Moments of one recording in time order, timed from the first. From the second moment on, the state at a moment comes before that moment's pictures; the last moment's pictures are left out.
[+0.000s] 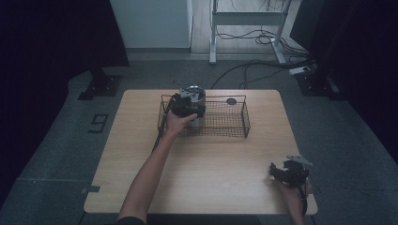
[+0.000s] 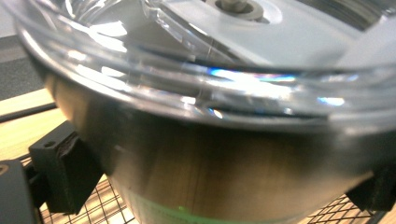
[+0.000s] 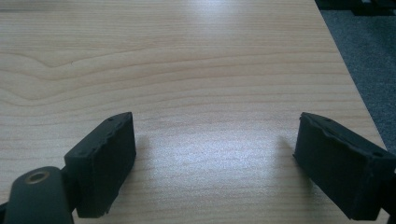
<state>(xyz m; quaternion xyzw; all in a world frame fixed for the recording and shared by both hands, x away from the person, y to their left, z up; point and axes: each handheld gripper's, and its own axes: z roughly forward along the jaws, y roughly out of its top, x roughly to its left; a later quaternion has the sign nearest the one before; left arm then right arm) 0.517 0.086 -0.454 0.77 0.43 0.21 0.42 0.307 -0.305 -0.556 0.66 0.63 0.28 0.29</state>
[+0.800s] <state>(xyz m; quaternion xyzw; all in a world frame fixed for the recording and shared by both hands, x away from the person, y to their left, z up) 0.511 0.090 -0.475 0.77 0.44 0.20 0.41 0.306 -0.306 -0.556 0.66 0.63 0.28 0.29</state>
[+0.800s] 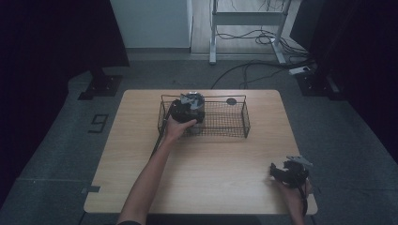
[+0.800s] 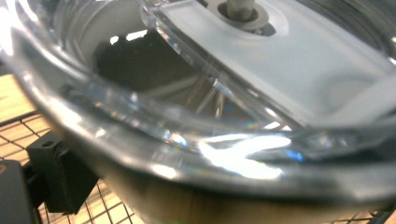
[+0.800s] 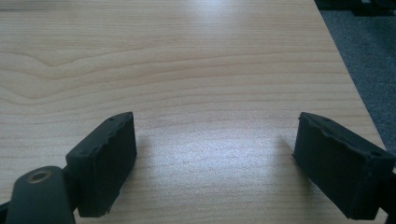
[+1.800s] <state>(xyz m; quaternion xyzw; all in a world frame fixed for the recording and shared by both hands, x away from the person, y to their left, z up) 0.455 0.123 -0.444 0.76 0.43 0.20 0.44 0.307 -0.306 -0.556 0.66 0.63 0.28 0.29</state>
